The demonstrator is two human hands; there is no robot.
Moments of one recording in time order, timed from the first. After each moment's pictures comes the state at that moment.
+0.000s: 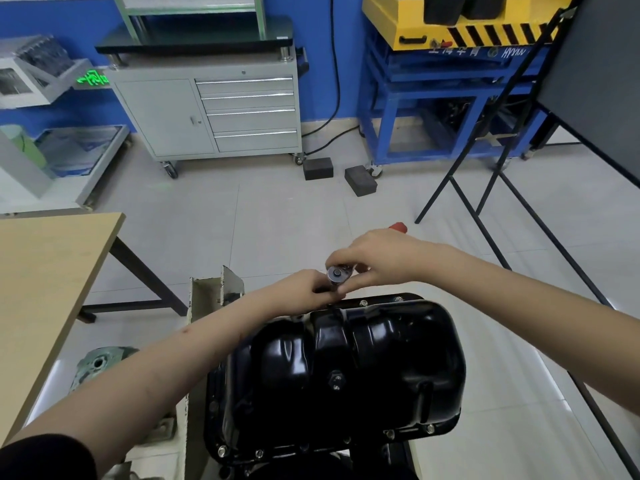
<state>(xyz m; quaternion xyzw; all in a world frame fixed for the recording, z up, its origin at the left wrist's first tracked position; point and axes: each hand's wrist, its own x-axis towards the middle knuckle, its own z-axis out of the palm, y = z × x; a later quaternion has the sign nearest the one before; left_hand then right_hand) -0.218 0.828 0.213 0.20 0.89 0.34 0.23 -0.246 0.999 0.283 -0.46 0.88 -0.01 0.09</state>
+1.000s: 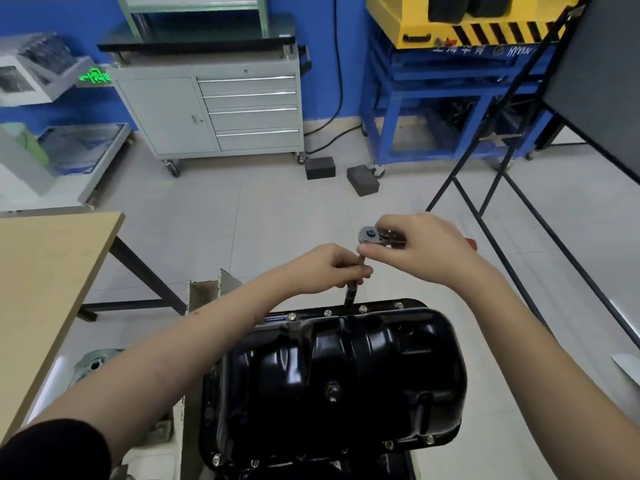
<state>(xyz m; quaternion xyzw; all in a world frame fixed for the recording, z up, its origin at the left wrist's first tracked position) -0.242 0.856 0.245 0.17 0.83 0.46 0.25 -0.230 1.029 0.304 -0.19 0.96 -0.20 -0.01</state>
